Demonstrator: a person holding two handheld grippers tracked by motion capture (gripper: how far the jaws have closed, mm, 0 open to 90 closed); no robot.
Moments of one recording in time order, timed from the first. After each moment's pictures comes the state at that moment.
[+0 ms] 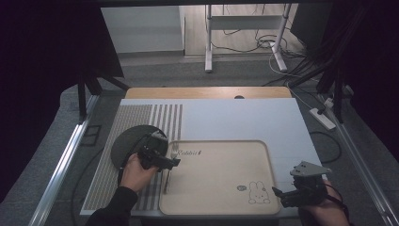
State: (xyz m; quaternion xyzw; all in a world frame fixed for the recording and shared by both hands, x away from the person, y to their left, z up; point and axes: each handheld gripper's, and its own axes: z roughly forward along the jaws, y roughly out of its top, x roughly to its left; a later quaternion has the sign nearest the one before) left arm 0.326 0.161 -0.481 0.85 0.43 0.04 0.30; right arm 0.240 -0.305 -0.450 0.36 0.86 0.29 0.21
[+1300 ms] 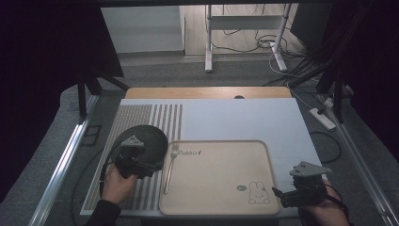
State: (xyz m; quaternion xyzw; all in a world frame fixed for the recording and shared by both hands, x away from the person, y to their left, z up) left arm 0.284 0.214 -0.473 0.81 0.44 0.07 0.38; right arm 0.240 -0.304 -0.450 0.36 0.86 0.29 0.21
